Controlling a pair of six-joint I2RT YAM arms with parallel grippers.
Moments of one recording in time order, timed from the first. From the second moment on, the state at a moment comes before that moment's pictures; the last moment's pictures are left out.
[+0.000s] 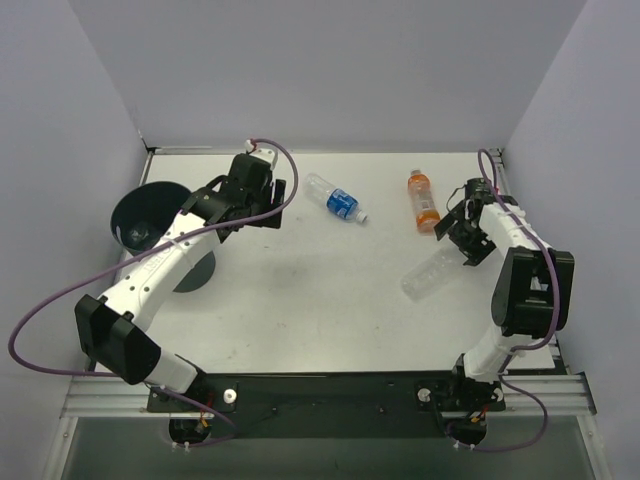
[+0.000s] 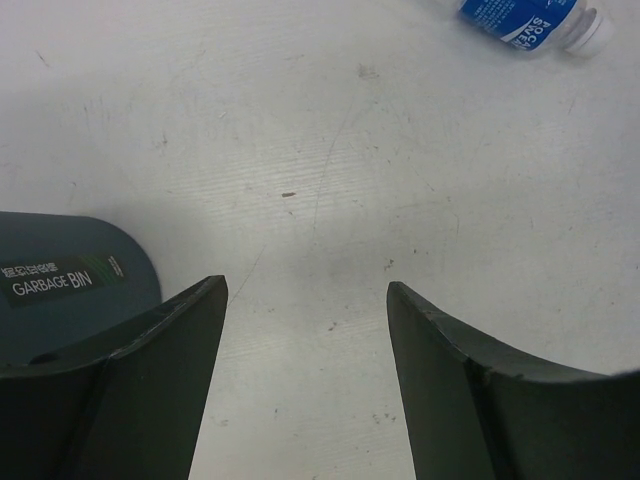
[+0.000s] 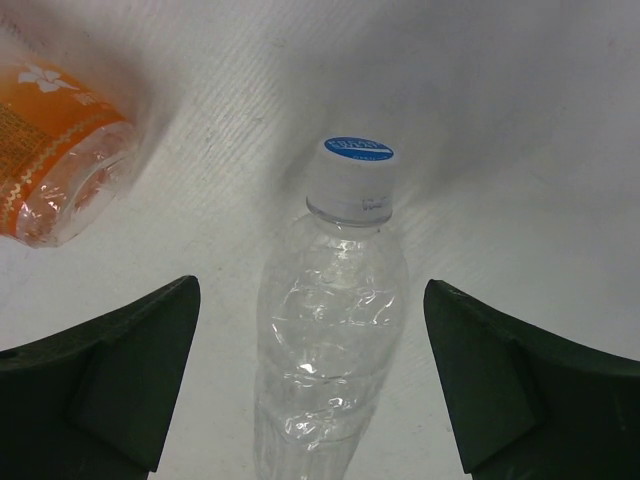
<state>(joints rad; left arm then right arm) -0.54 1.48 1.48 -0.78 -0.28 -0.26 -0.09 1.71 1.19 -0.73 0.17 0.73</state>
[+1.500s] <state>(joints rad) -0.95 1.63 1.44 -0.69 -0.18 -0.44 0.35 1.58 1.42 -0.81 0.07 0.89</state>
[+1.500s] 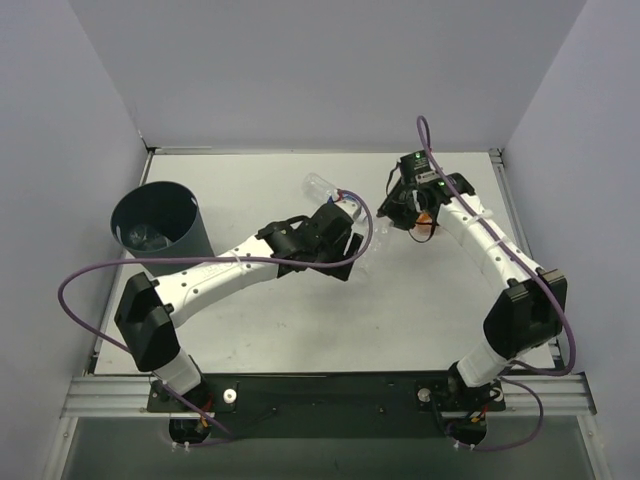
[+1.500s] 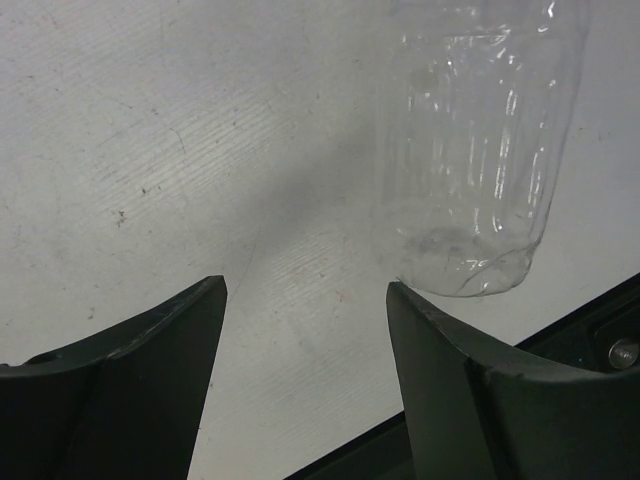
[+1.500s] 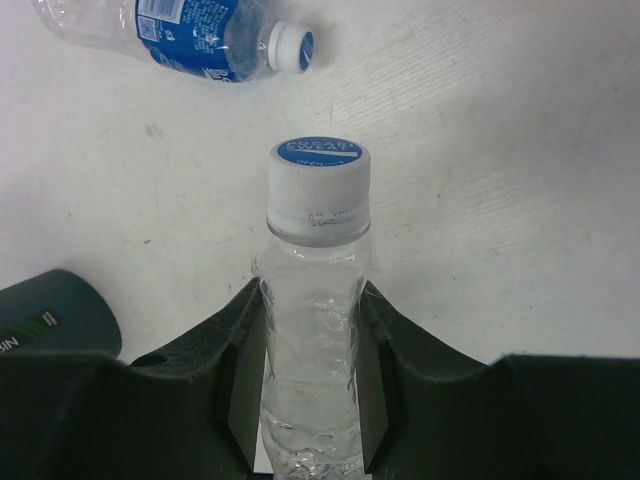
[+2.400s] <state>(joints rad) -0.99 1.61 1.45 -0.70 -0.32 -0.36 0.49 1.72 1.59 -0.80 0.15 0.97</state>
